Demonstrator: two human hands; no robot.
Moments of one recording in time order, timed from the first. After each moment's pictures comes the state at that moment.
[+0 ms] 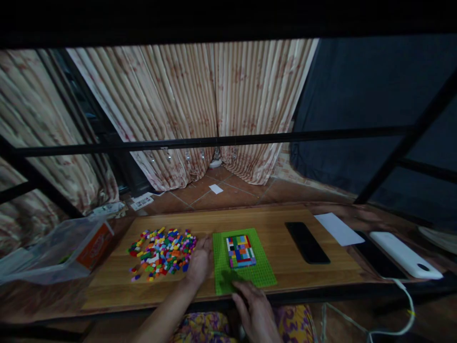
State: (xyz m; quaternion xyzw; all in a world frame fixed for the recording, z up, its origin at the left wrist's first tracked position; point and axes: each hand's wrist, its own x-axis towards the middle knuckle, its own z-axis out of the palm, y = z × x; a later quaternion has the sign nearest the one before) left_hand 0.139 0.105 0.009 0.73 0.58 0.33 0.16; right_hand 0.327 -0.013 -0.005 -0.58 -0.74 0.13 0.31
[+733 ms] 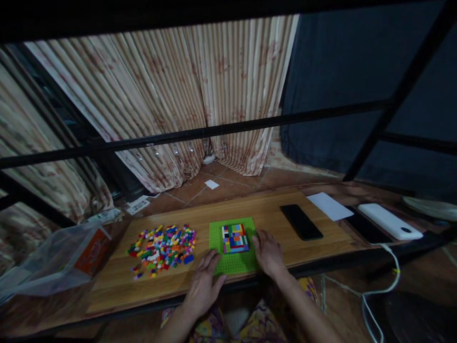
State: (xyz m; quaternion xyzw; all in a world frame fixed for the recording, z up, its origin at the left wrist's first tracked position) left_hand 0.129 0.030 -0.004 0.81 0.50 0.23 0.19; right_hand 0.372 0.063 -0.009 -0.70 -0.60 0.15 0.36
